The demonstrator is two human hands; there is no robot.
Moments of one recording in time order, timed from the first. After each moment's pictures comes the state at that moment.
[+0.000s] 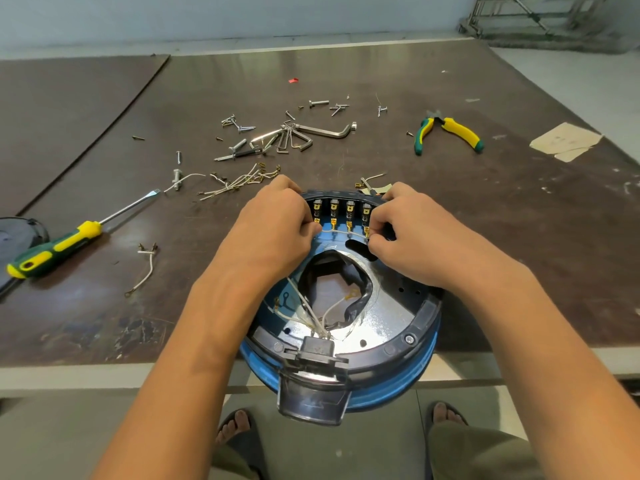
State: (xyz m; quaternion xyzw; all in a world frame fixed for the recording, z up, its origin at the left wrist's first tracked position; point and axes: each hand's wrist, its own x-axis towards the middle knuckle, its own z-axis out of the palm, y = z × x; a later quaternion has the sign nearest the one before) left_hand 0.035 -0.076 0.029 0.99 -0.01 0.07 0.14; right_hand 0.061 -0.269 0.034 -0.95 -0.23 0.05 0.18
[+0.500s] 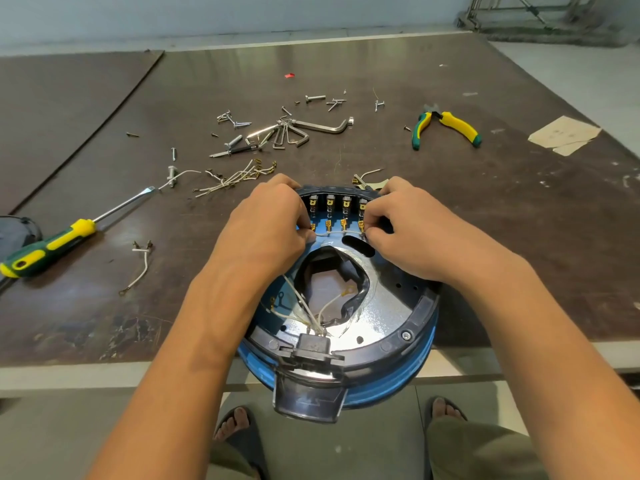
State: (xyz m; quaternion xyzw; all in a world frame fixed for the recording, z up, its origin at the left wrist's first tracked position) left_hand 0.036 -0.079 0.028 0.99 0.02 0.04 0.14; right_hand 0.064 -0.270 0.032 -0.95 -0.25 0.04 0.20
